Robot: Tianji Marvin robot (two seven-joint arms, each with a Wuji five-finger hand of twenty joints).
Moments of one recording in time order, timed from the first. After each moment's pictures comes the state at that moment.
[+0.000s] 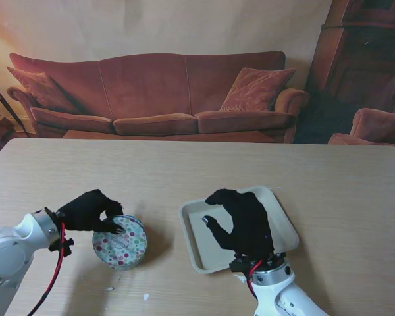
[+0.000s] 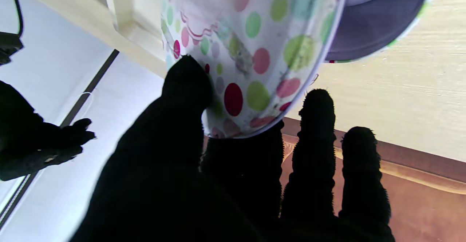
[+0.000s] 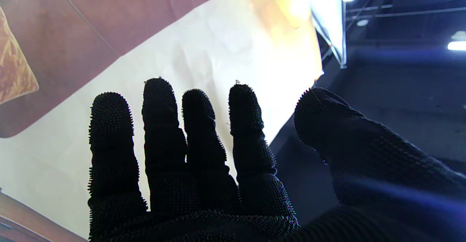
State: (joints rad) left arm 1.68 -0.99 -1.55 -1.68 0.53 -0.52 -0.43; right arm -1.83 -1.16 1.10 -1.80 -0.94 -0.26 -0.81; left_hand 0.94 -0.48 0.41 -0.16 0.88 0.12 0.82 0.55 1.07 0.11 0.34 0.87 0.76 0.25 0.67 0.87 0.16 0.33 0.96 0.72; right_hand 0.44 -0.51 1.00 -0.11 0.72 0.09 0.81 0.36 0.86 0.19 0.50 0.28 0.88 0.20 0.40 0.26 0.49 0.32 1.08 0.31
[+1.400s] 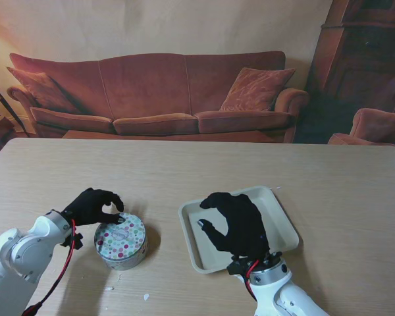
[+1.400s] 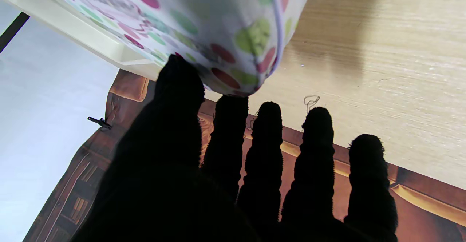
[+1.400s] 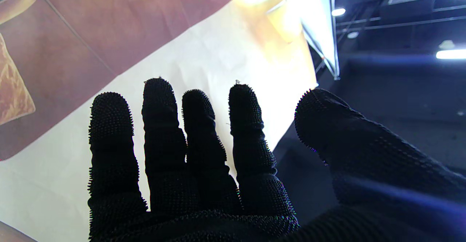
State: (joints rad) left arm 1.54 -1.04 -1.43 -1.39 0.67 -0.43 -0.16; right arm -1.82 -1.16 1.09 -1.79 -0.93 -0.28 -0.74; left_hand 0.95 -0.45 0.29 -0.16 0.74 0.09 0.71 0.46 0.76 0.13 0.41 0.53 0.58 0.27 0.49 0.78 0.08 0.41 0.93 0.76; right_hand 0.44 -0.49 0.98 -0.11 0.72 0.09 0.81 0.36 0.86 0.19 0.48 0.28 0.88 0.20 0.40 0.26 0.49 0.32 1.08 0.31
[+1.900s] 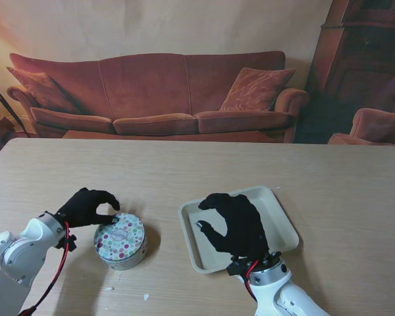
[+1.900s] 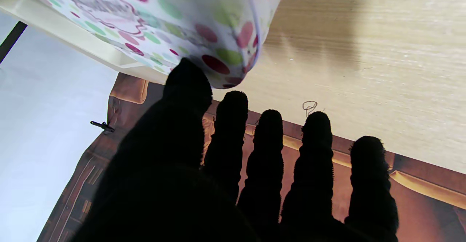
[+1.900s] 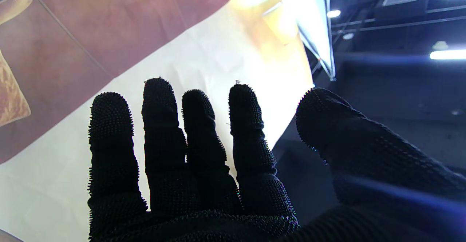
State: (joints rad) left arm 1.57 -1.04 -1.48 -1.41 0.72 -0.47 -0.14; right arm -1.82 -1.16 1.09 -1.79 -0.93 -0.30 -0.73; left_hand 0.94 -0.46 0.38 -0.12 0.71 0.09 0.62 0.48 0.69 0.15 0.37 0.47 0.55 0.26 0.43 0.73 0.07 0.41 0.89 0.76; right_hand 0.44 -0.49 0.97 -0.11 0.72 0.09 0.81 0.36 0.86 0.19 0.48 0.28 0.88 0.20 0.40 0.26 0.49 0.32 1.08 0.32
